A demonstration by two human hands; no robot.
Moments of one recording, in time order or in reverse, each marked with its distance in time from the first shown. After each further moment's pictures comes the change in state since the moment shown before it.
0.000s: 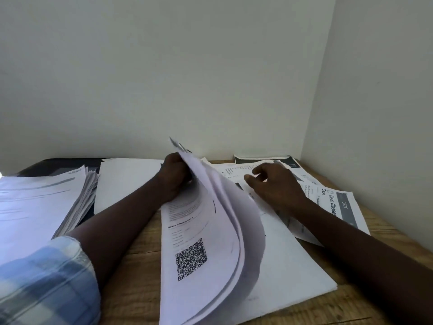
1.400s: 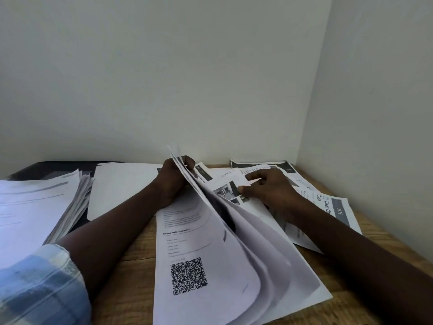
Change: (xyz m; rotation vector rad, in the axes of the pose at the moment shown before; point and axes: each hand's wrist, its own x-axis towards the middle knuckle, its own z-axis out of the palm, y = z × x) left_hand -0.024 0.033 0.020 -0.136 0.021 -0.031; right_hand 0.000 0.002 -0.004 0.452 -0.142 0.117
